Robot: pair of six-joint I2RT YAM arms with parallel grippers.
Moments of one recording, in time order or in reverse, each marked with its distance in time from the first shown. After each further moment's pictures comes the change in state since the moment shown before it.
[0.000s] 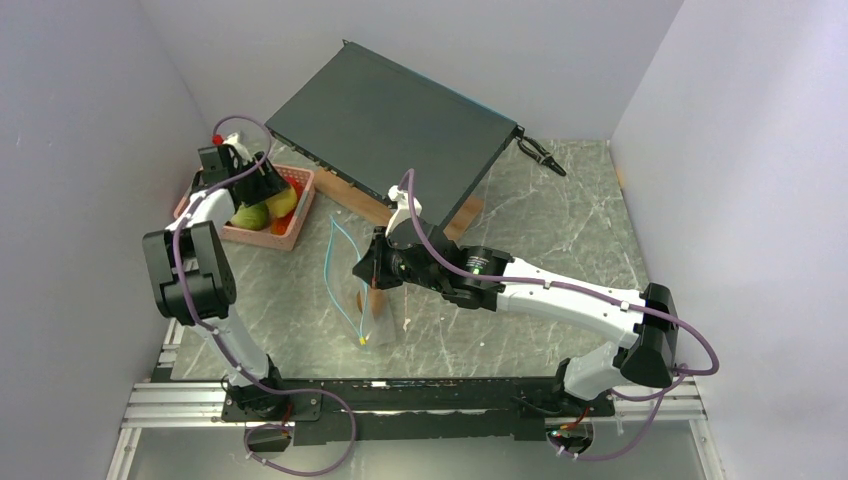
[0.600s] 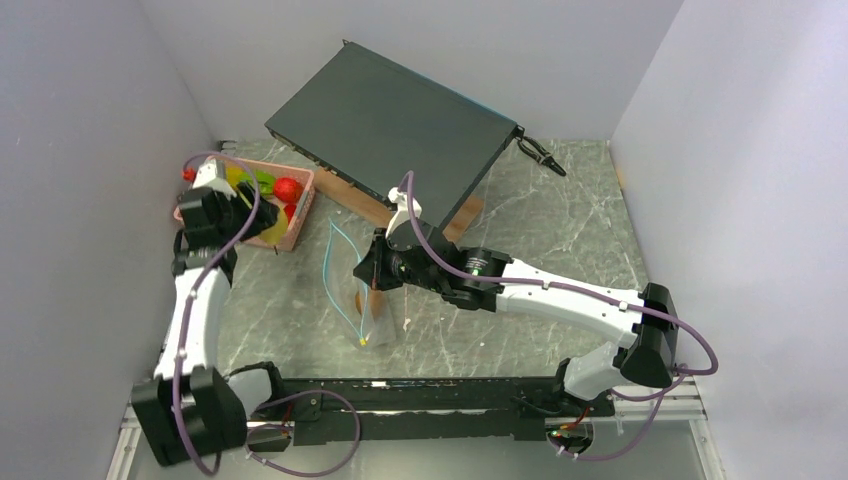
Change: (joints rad) left arm -0.009 -0.701 -0.397 -0.098 -0.162 -0.054; right arm 0.000 0.000 -0.014 0.009 0.000 -0.001
